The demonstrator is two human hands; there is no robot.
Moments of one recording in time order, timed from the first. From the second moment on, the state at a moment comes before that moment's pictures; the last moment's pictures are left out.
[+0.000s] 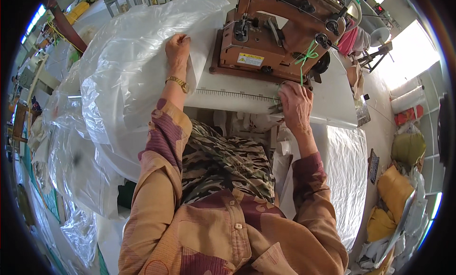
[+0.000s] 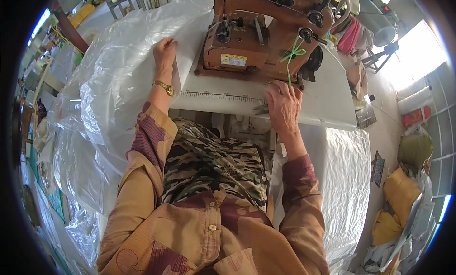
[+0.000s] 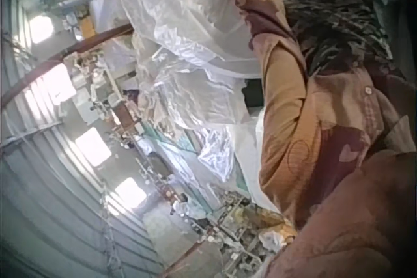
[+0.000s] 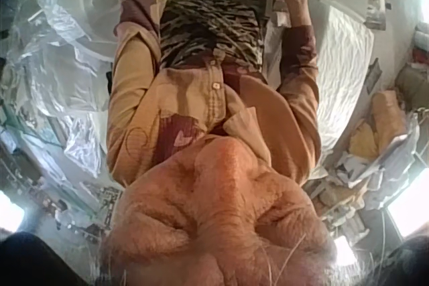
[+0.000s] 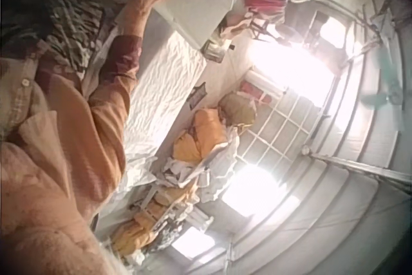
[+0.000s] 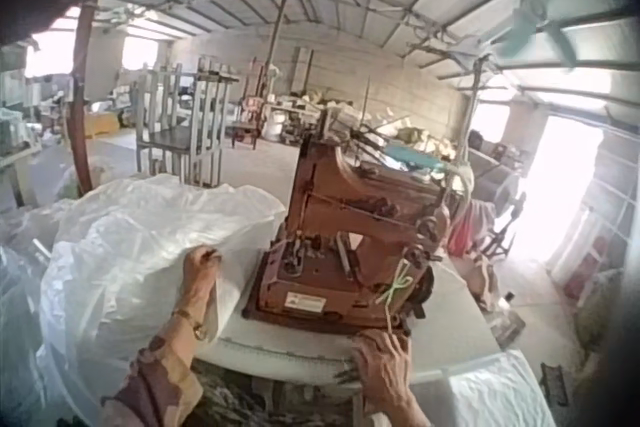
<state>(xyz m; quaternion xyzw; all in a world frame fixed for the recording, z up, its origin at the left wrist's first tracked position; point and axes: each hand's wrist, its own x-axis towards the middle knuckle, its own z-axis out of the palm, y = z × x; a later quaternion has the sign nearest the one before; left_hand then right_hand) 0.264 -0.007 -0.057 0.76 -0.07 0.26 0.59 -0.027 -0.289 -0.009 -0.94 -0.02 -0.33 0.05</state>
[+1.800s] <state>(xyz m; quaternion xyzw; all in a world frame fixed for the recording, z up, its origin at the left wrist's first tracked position) 0.246 -0.003 -0.048 0.74 -0.06 0.23 0.63 -0.141 -0.302 -0.149 -0.98 0.09 0.11 0.10</state>
